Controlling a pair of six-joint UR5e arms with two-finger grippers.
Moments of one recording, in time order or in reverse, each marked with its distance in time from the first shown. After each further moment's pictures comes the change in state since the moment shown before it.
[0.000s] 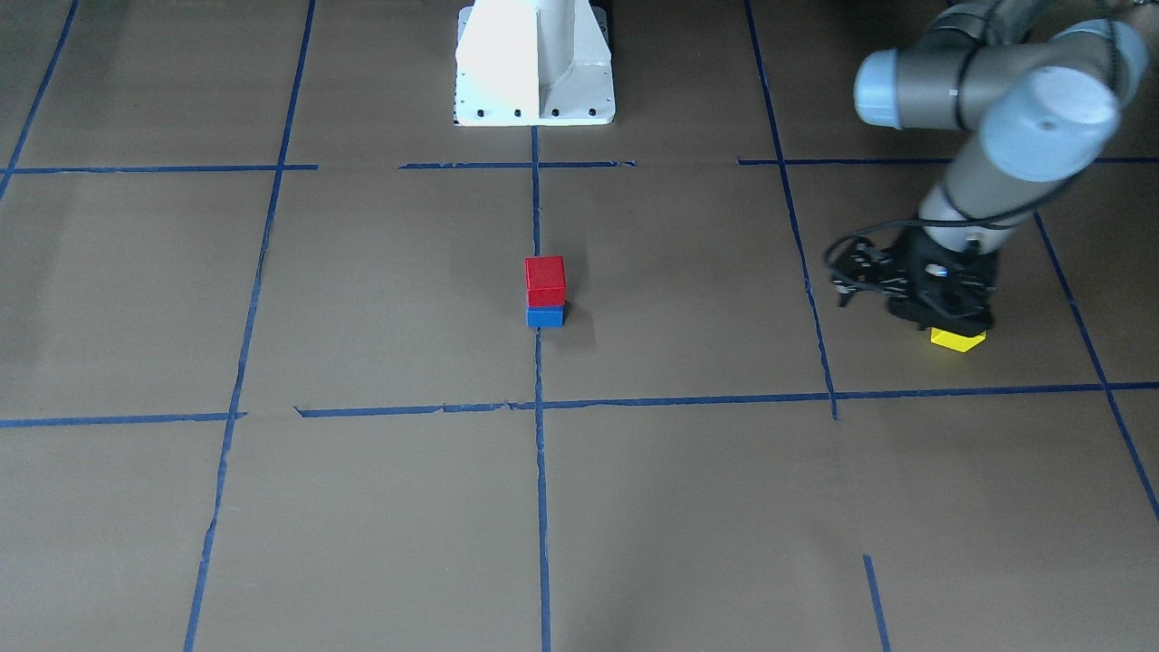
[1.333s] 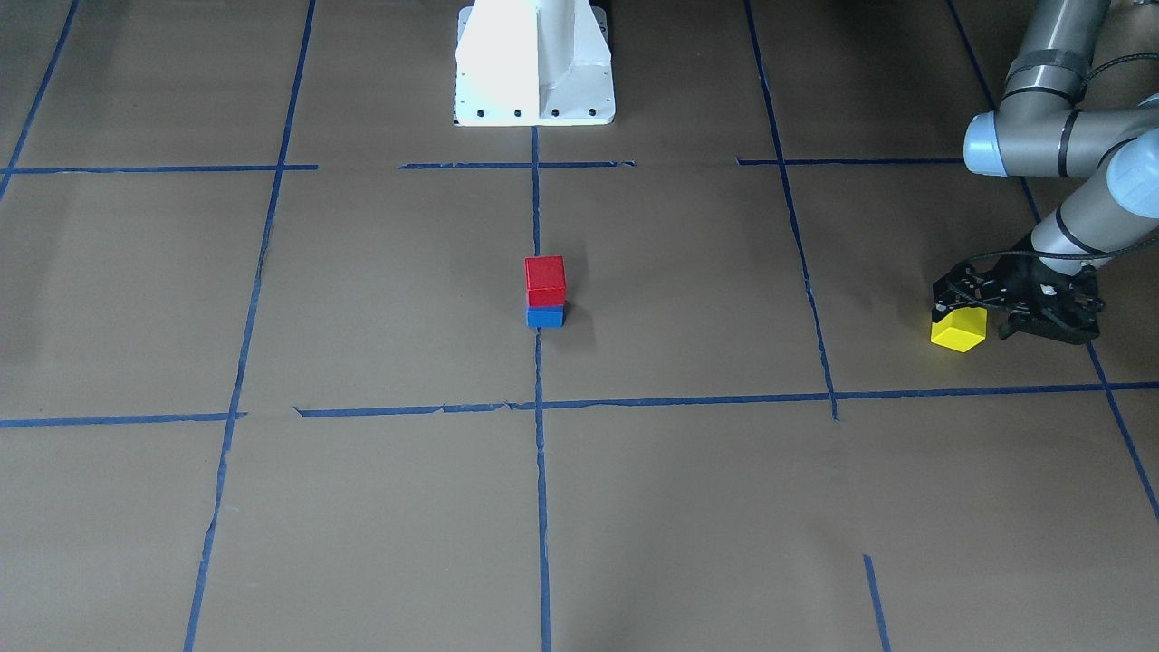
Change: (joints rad) left arm 0.010 0.192 0.251 -0.533 -0.029 -0.192; right arm 0.000 -0.003 -0.004 0.000 -0.001 -0.005
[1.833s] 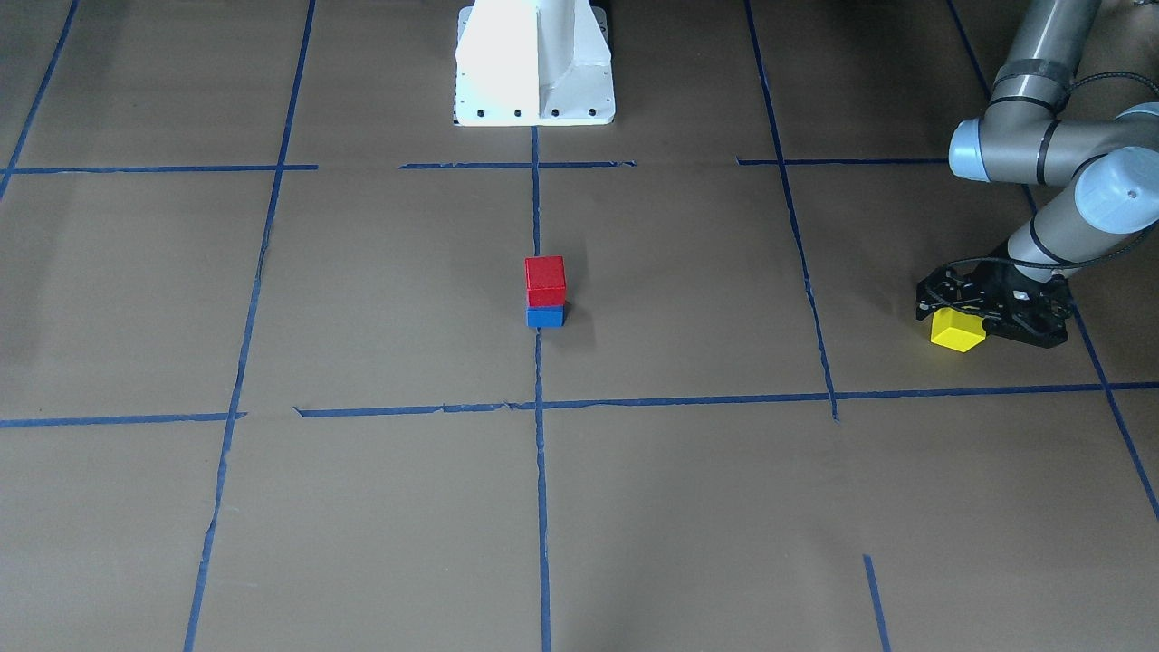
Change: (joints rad) left arm 0.039 -0.006 0.037 -0.003 0.005 -0.004; right arm 0.000 -0.002 0.000 0.000 0.000 -0.002
